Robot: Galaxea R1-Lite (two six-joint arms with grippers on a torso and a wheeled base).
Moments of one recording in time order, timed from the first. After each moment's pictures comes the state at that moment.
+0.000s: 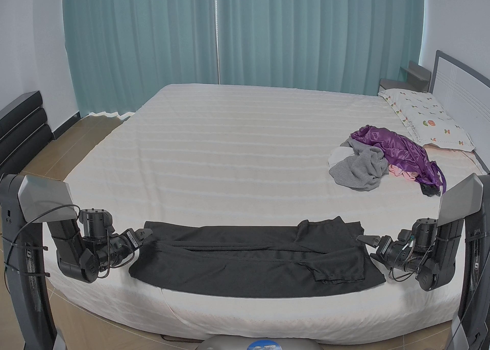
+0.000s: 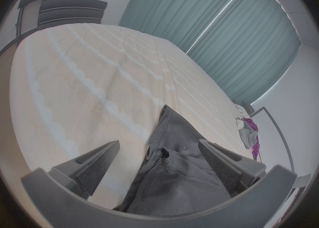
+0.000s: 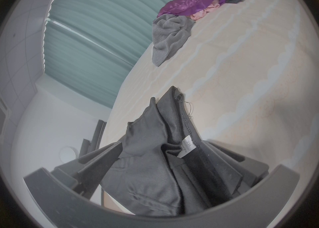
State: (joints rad) left arm 0.03 2.38 -0.58 -1.18 -0.15 -0.61; right arm -0.05 2.49 -0.39 -1.55 0.46 0.74
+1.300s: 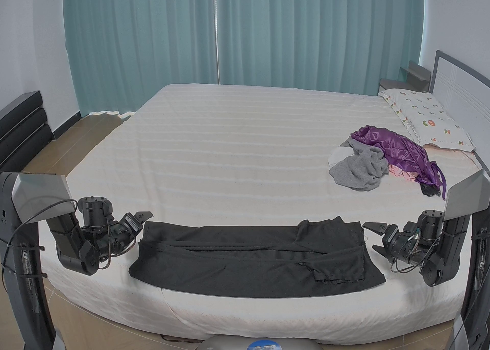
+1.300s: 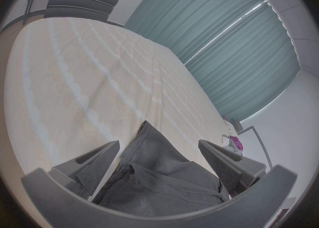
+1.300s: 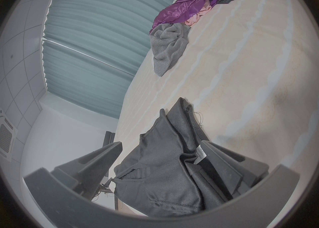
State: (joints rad) left arm 0.01 2.33 -0.64 -1.17 -0.17 -0.80; right arm -0.06 2.42 -0.39 -1.55 0.46 0.90
